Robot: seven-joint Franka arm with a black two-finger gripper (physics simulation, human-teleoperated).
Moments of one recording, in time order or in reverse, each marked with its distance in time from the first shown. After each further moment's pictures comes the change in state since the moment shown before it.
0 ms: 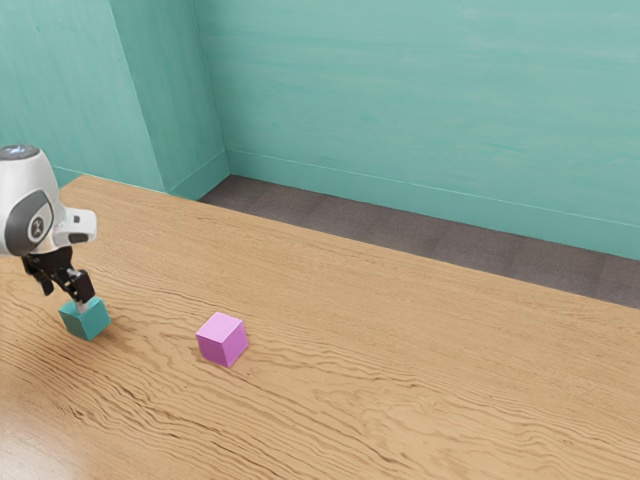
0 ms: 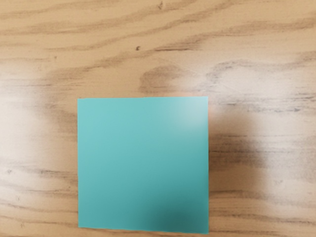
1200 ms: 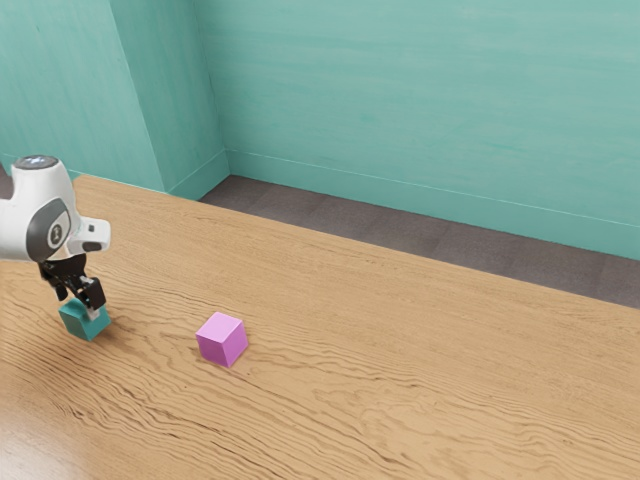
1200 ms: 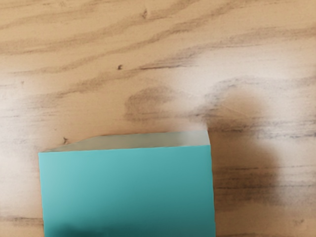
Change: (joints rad) arm 0.017 0.115 -0.031 0.070 -0.033 0.019 0.056
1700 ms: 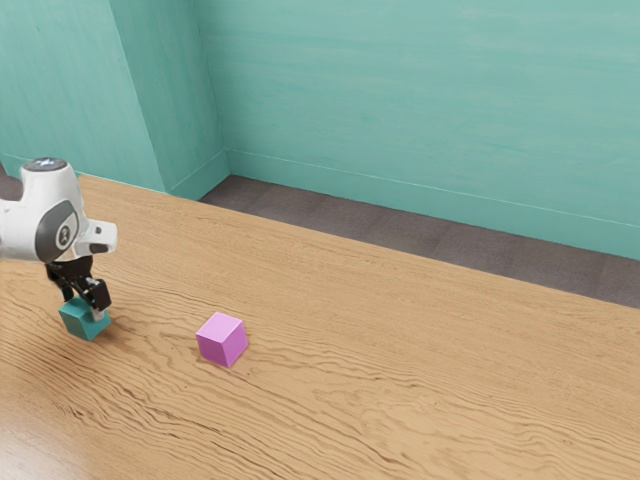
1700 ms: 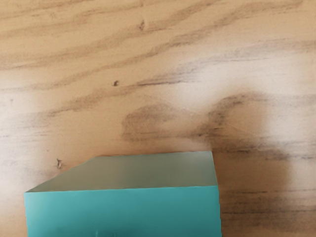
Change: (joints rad) arm 0.011 0.050 -0.020 0.040 -0.004 -0.002 0.005
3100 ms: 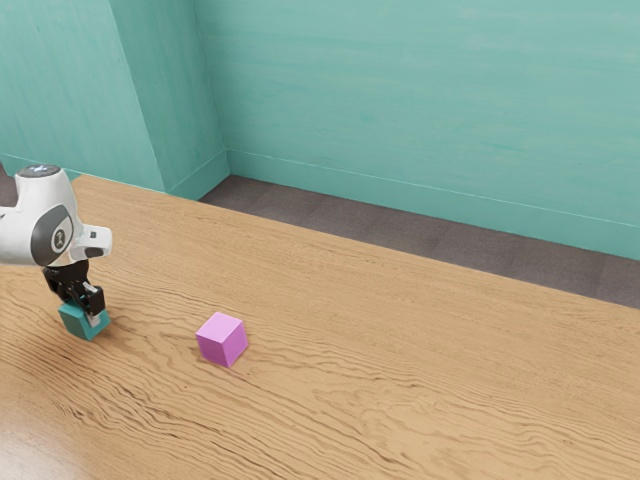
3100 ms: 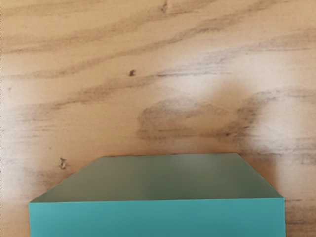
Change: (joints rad) arm 0.167 0.041 -0.140 0.030 0.004 0.001 -0.001
